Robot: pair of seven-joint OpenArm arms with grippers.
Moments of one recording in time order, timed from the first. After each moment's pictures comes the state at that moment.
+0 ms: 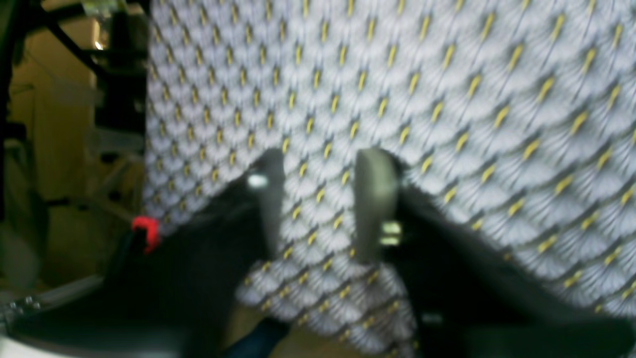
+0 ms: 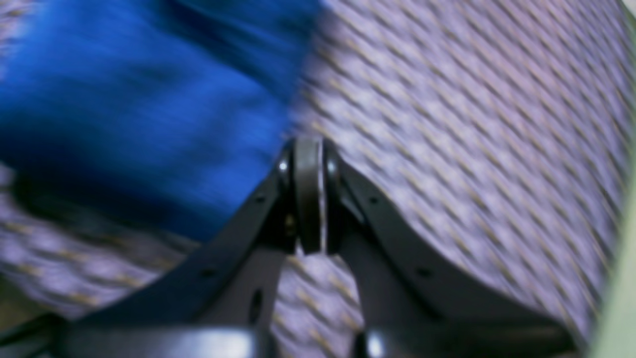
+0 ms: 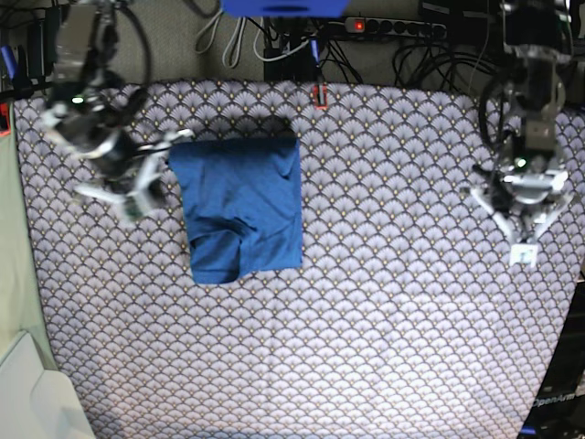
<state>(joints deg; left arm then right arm) 4.9 -25.3 -5.3 107.7 -1.7 3.6 67.3 -14.5 5.2 11.4 113.5 5.3 38.8 -45.3</state>
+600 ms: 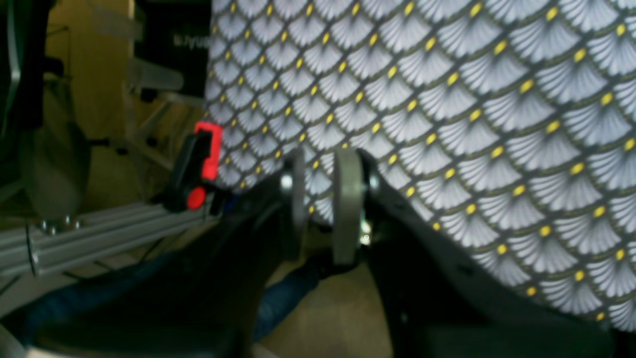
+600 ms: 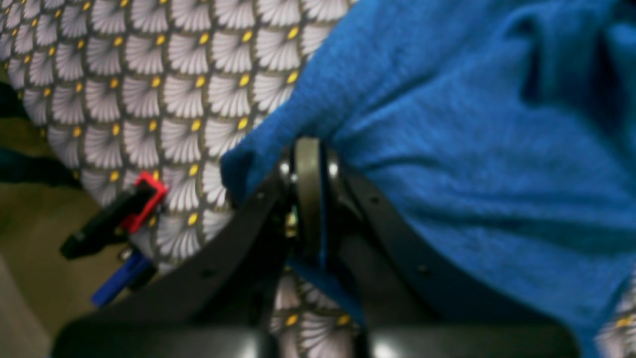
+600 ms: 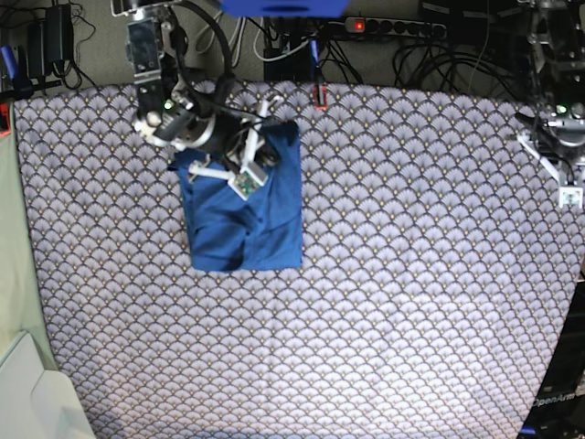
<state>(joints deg) 18.2 -23.2 -23.0 109.4 -1.0 -5.4 63.1 -12.1 1.0 -6.1 97.1 5.7 38.5 -43.8</state>
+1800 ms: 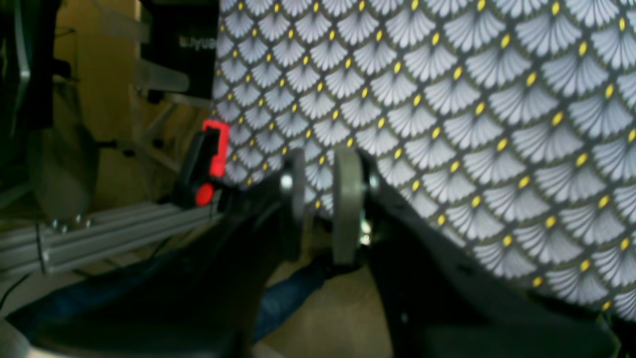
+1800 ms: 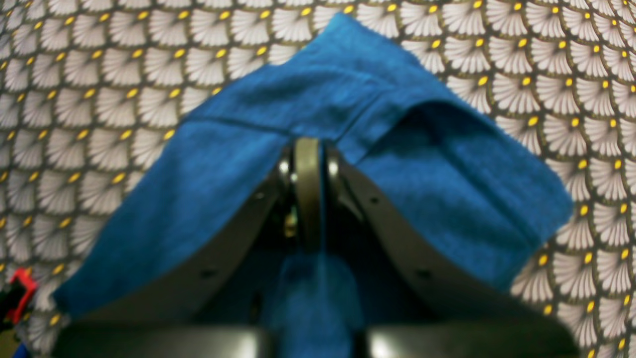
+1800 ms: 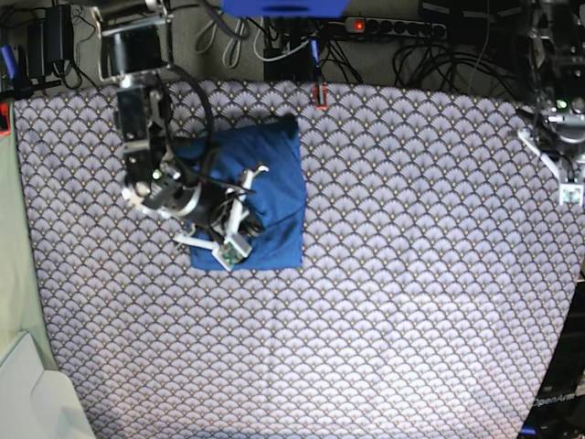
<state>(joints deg) 19.8 -23.5 -23.0 111.4 -1.0 -5.3 63.5 4.6 3.8 -4.9 85.5 5.0 38.6 -38.3</state>
